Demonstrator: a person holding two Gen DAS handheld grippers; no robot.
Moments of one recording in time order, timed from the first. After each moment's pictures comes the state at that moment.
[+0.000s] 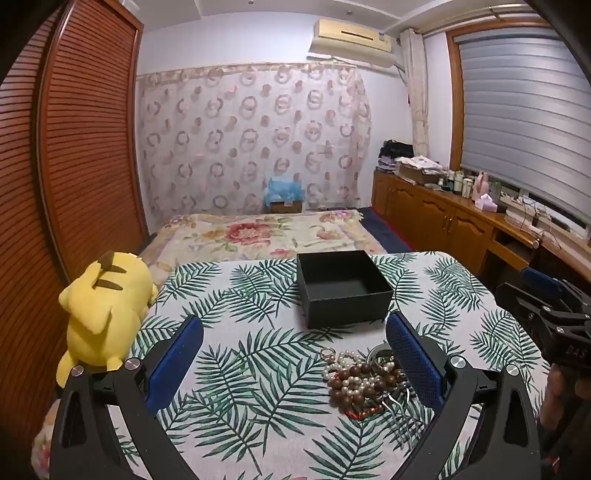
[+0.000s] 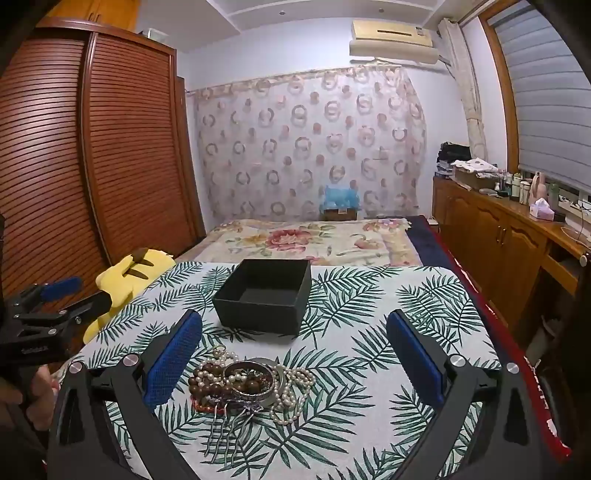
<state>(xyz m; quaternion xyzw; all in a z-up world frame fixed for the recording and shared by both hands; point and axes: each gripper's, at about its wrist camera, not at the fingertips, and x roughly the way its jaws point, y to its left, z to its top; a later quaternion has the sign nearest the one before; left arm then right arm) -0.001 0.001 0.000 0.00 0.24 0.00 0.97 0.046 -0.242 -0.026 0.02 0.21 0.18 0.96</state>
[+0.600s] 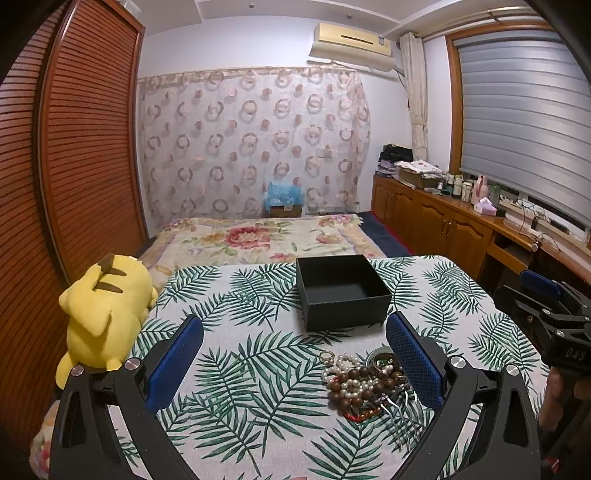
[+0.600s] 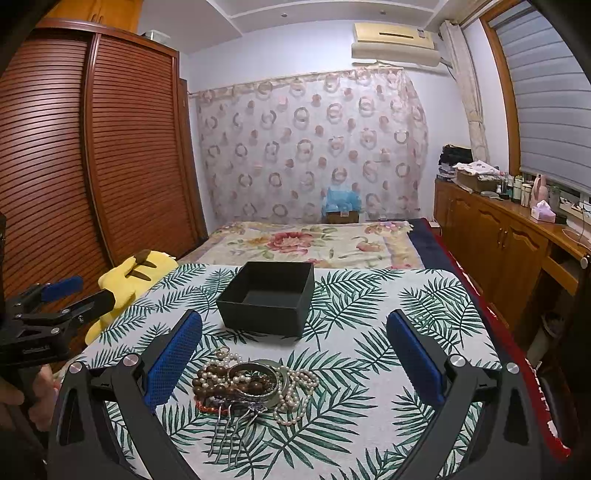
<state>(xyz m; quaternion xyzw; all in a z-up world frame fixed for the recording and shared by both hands) -0.001 -0.003 0.009 0.00 0.23 0.00 0.97 0.043 -0.242 -0.016 0.02 0.21 0.18 0.96</state>
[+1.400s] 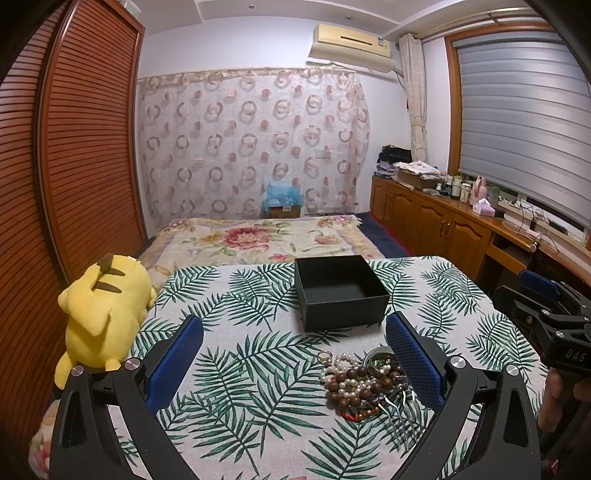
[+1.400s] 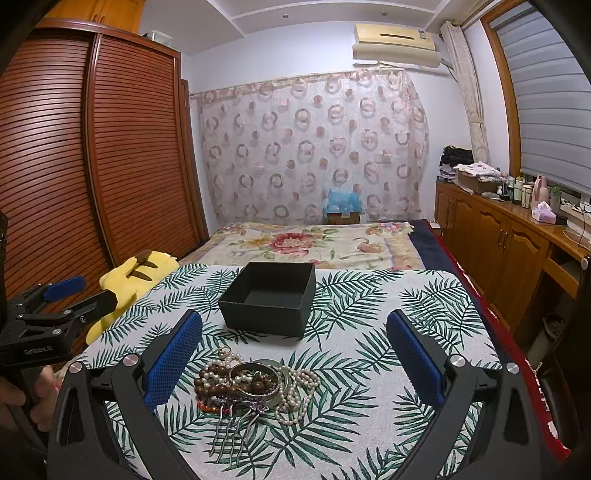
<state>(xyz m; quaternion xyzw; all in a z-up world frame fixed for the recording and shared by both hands) -0.003 -0.001 0.009 0.00 0.23 0.00 0.97 0.039 -0.238 -0.016 0.02 0.21 0.19 0.96</state>
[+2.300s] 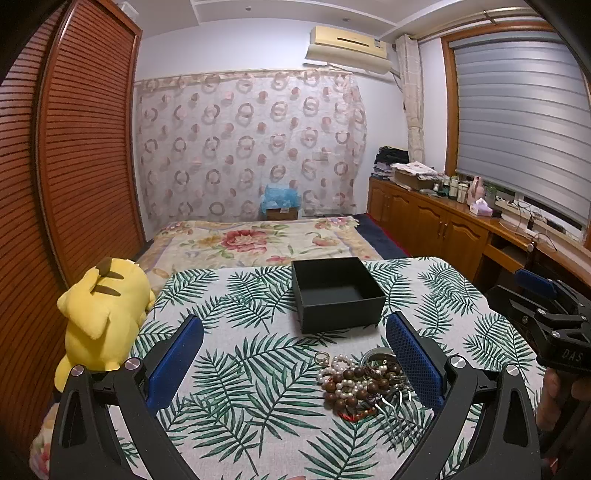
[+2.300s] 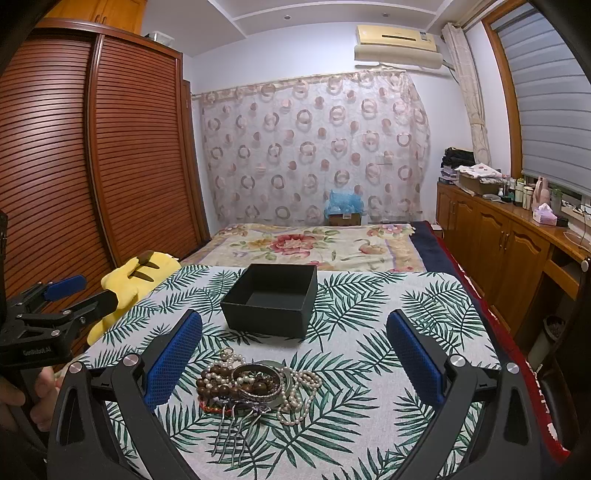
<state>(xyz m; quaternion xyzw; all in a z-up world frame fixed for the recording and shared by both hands) -0.004 -0.001 0.010 0.00 0.23 0.00 0.97 0.038 -0.238 -0.017 0.02 0.21 0.19 0.96</state>
